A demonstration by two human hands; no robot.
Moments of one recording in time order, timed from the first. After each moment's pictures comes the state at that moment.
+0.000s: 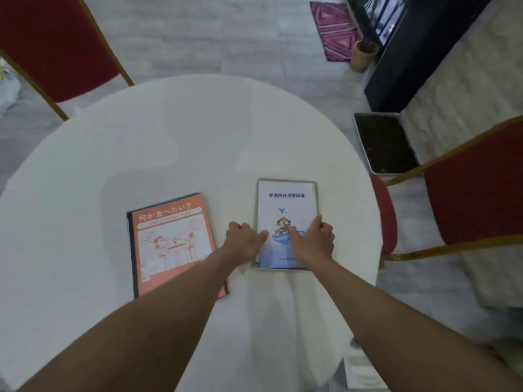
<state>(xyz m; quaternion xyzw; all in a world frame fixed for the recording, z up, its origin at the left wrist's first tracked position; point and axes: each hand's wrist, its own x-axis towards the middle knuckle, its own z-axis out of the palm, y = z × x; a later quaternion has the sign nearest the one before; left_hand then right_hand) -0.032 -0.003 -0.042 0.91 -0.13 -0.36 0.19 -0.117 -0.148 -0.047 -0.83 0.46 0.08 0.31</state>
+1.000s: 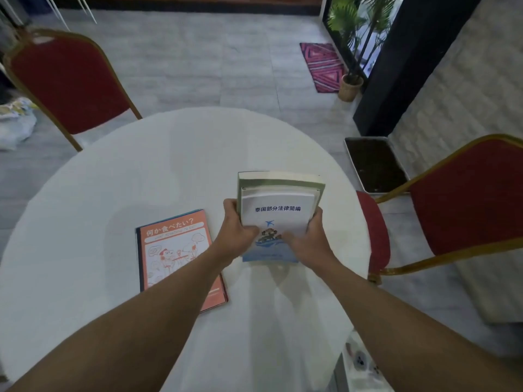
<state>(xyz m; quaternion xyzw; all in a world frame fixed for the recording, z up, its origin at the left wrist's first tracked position) -0.033 0.008 0.035 0.77 -0.12 -0.25 0.57 -0.131 -0.154 0.010 -0.73 0.29 -0.11 0.61</state>
